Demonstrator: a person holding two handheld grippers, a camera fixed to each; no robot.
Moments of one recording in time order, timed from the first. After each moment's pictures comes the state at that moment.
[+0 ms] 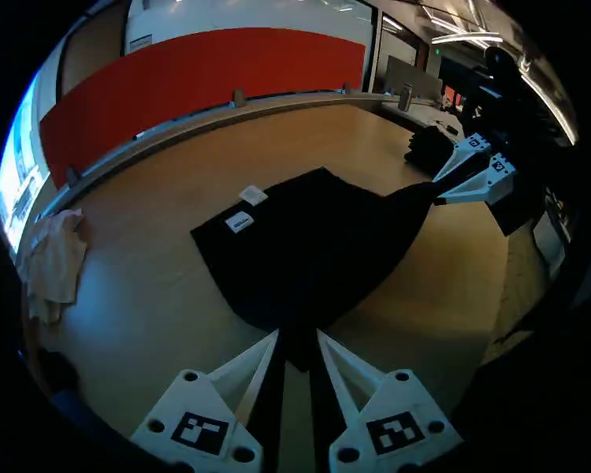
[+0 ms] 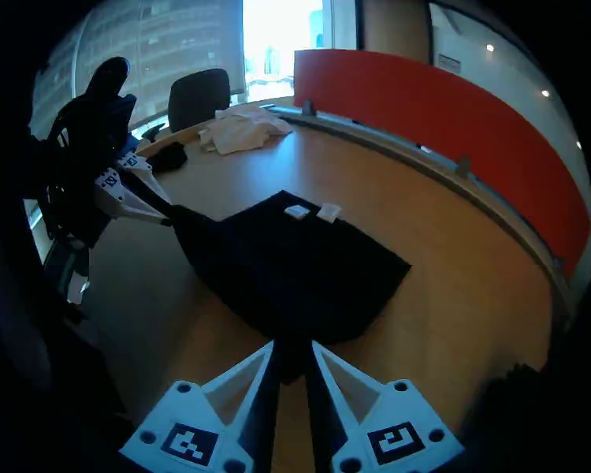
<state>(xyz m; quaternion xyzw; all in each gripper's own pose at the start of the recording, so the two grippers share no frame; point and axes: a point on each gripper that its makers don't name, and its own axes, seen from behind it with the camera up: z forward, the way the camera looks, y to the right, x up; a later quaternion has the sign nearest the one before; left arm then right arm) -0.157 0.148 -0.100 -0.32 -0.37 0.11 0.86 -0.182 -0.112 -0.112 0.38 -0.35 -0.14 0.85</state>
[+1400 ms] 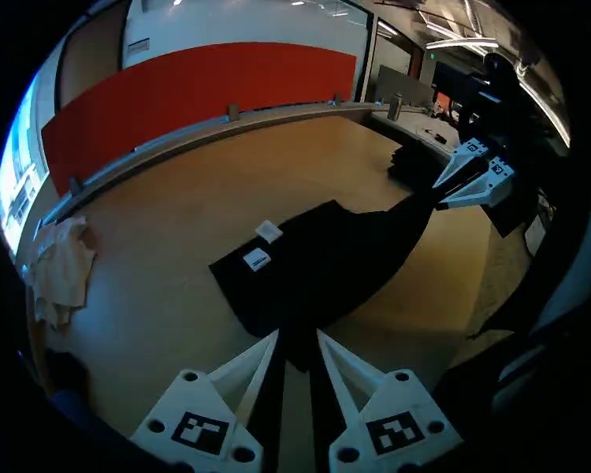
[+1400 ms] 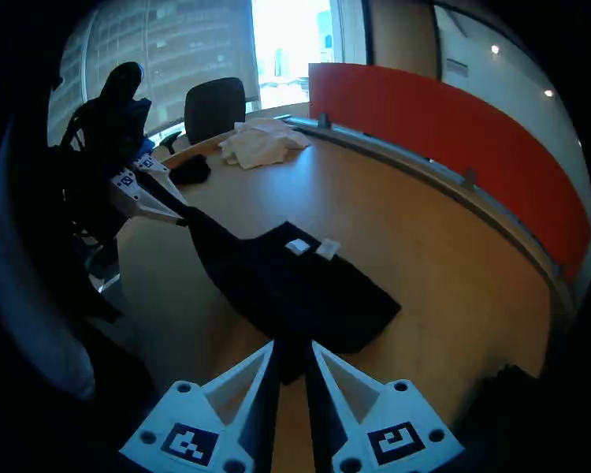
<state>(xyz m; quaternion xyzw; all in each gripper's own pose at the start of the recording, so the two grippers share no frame) -0.104 0.145 -0.125 -0.34 -0.37 0.10 0.86 -0.126 -0.115 -0.149 0.40 -0.35 -0.13 0.84</state>
